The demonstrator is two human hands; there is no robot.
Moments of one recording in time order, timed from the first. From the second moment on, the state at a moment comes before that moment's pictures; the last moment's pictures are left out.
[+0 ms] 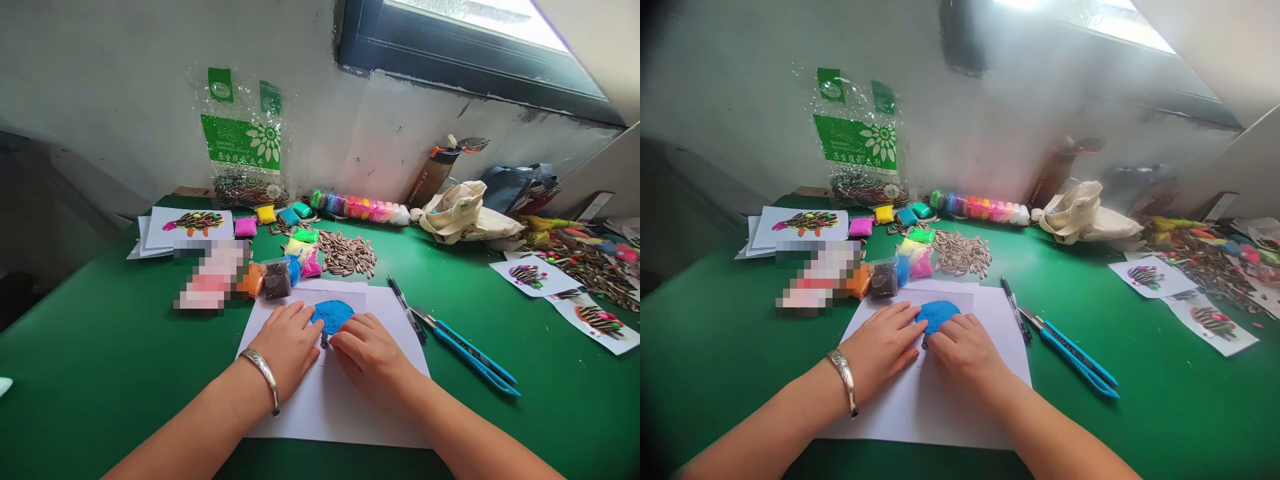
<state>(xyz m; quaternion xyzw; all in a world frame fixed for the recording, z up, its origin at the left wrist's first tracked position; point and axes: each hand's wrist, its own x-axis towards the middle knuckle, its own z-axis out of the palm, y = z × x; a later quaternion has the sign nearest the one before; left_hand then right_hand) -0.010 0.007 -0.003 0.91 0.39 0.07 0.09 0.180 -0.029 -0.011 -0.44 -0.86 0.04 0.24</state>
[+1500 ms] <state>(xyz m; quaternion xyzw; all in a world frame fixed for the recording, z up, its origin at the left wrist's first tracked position) -0.001 -0.001 0.009 0.93 0.35 0.03 0.09 0.210 -0.009 -0.018 -0.53 -0.73 0.14 0.40</state>
